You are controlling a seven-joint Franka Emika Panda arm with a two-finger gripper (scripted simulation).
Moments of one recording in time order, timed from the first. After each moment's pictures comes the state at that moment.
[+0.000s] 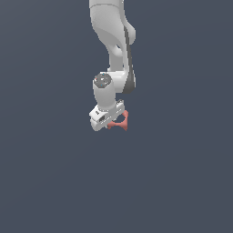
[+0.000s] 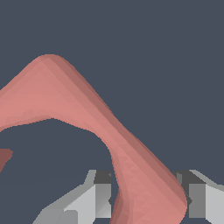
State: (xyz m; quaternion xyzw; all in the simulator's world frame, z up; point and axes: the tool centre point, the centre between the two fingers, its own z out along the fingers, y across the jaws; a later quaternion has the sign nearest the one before) arm -0.080 -0.035 0.062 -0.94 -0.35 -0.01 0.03
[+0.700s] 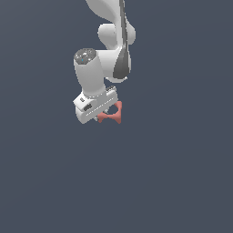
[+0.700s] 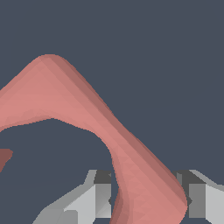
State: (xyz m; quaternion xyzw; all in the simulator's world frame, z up) arm -0.057 -0.075 0.162 -0.94 -0.35 -0.01 0.03
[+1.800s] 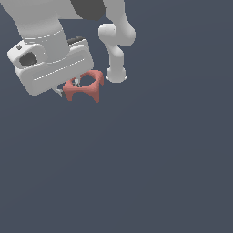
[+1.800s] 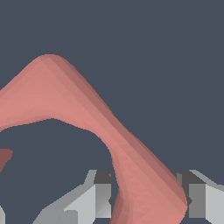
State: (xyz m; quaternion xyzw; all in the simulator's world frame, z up) arm -0.008 -0.154 0.358 -0.94 -0.35 -0.01 0.03
